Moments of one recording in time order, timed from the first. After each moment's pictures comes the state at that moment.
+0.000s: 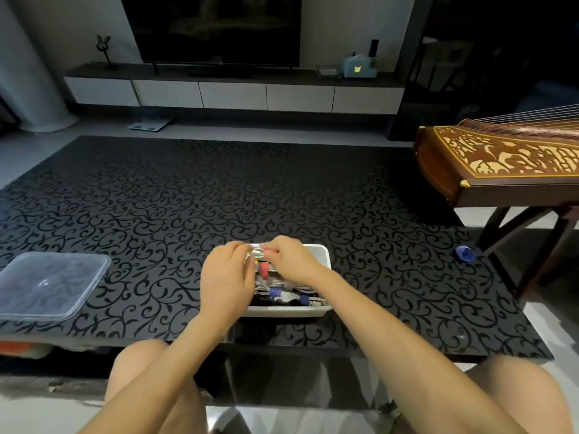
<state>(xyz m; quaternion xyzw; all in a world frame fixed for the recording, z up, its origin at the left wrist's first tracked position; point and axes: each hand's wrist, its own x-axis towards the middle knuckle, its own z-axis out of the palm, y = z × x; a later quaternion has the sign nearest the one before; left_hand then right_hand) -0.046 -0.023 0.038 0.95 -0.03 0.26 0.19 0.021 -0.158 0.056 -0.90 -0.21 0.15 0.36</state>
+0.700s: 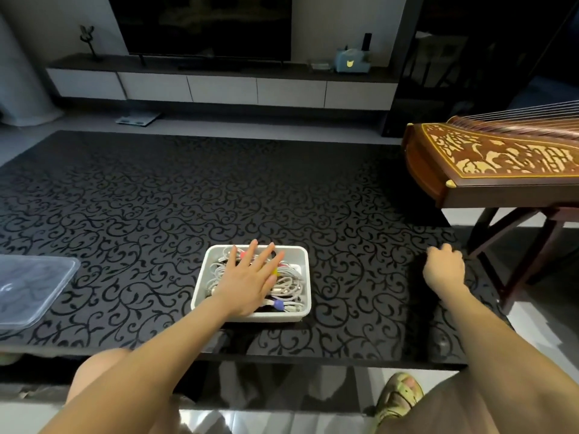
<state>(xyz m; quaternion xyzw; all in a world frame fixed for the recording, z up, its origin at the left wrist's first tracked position) 0.010 -0.059 -0.015 0.98 -0.18 -0.04 -0.05 0.073 -0.438 0.000 -0.98 0.19 0.08 -0.02</state>
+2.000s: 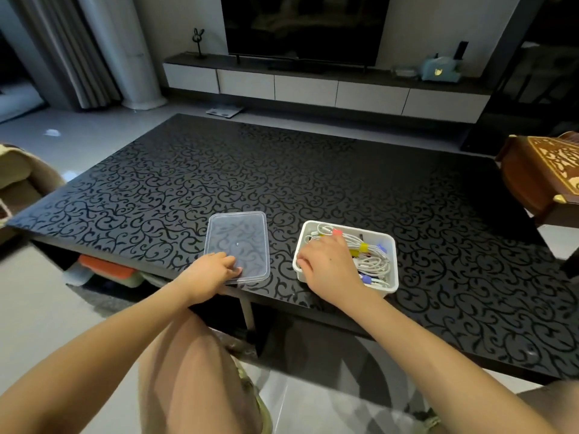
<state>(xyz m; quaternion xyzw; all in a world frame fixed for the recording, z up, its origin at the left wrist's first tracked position) -0.103 0.152 -0.005 0.97 -0.13 -0.13 -0.16 -0.062 -0.111 0.063 -0.93 -0.36 -0.06 0.05</state>
